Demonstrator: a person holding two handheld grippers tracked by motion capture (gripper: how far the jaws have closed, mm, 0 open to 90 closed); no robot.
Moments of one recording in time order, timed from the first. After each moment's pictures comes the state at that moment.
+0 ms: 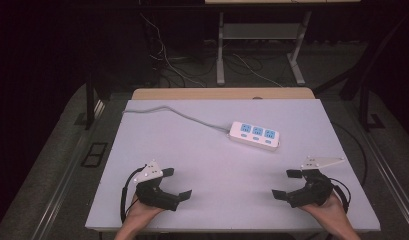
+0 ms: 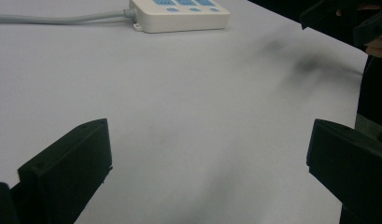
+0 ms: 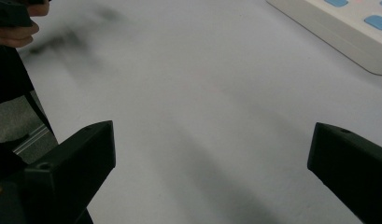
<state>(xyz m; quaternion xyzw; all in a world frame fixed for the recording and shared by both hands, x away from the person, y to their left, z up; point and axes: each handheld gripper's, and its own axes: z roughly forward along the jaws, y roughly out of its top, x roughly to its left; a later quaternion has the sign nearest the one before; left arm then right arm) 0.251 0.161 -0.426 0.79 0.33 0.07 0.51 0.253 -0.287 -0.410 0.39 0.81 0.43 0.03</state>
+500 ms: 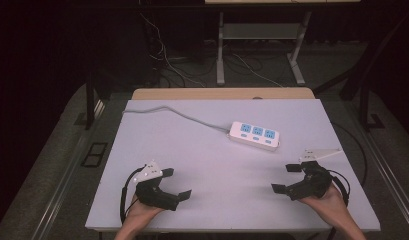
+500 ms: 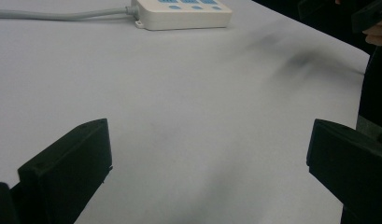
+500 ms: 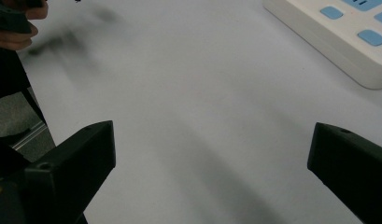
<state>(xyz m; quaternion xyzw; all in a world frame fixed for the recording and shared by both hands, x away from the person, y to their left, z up) 0.251 0.162 -0.427 0.79 0.33 0.07 0.51 0.269 -0.285 -0.398 0.38 0.82 0.42 0.03</state>
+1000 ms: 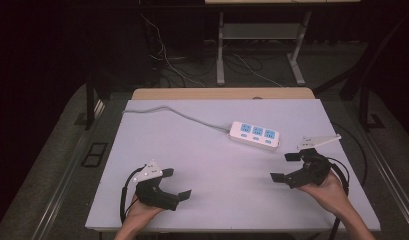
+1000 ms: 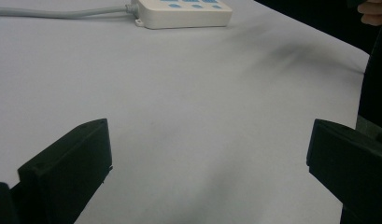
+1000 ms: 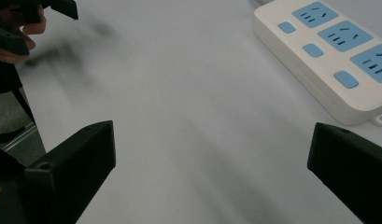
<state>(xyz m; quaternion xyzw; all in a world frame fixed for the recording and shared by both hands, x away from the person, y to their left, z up) 0.252 0.162 -0.427 0.79 0.33 0.07 0.51 0.291 -0.282 -0.378 0.37 0.83 0.42 0.04</state>
